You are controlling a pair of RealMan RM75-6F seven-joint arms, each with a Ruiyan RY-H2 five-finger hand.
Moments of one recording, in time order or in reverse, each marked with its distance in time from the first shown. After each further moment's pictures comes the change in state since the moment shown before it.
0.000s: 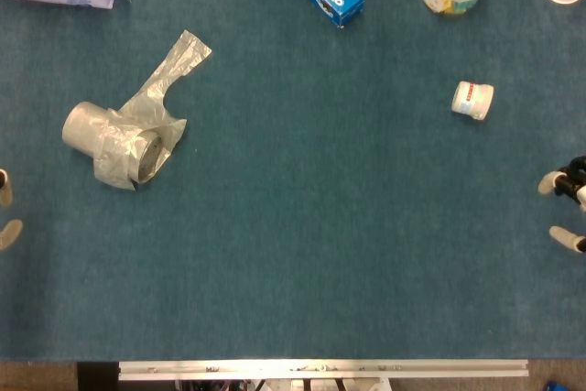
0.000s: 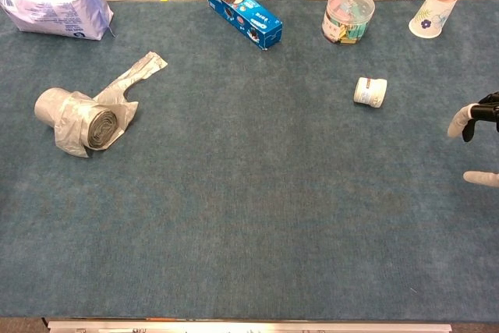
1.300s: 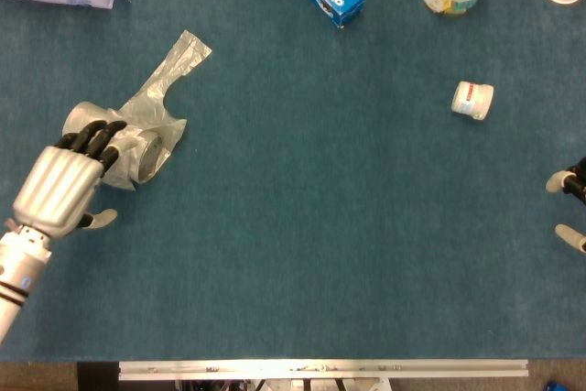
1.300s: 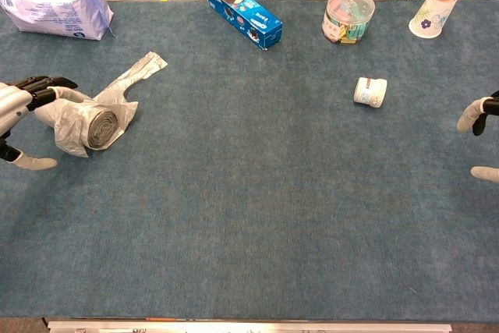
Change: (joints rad) left arm -0.251 -0.101 0.005 0.132 0.074 -0.334 -0.228; right arm -0.032 -0.001 0.008 -0.017 -0.008 0.051 -0.047
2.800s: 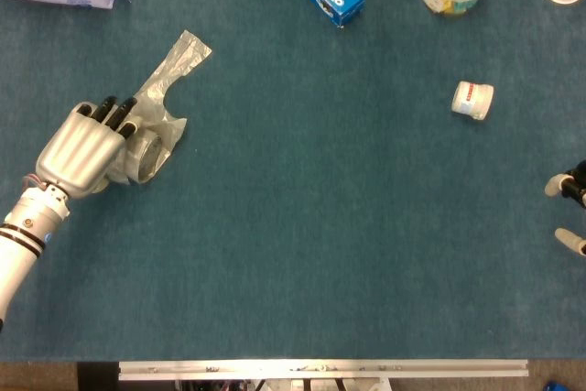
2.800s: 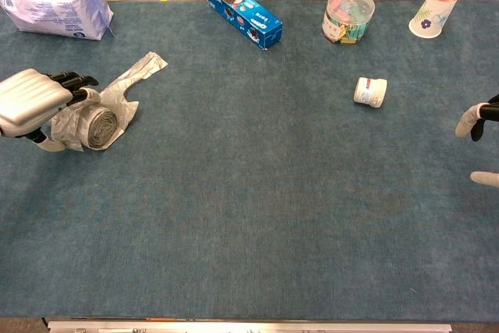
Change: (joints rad) left arm -0.161 -0.122 0.009 0.261 -0.062 -0.129 0.196; right arm 0.002 0.009 -0.004 -0.016 0.010 -0.026 -0.012
